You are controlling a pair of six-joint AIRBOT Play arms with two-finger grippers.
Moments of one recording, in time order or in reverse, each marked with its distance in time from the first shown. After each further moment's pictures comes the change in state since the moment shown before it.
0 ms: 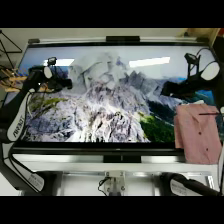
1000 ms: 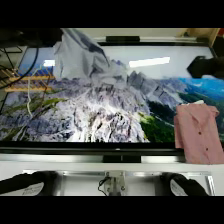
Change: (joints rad) left arm -0.303 0.540 0.294 -0.064 -0.121 0.090; right arm 0.000 0.284 0.273 -0.130 0.071 -0.095
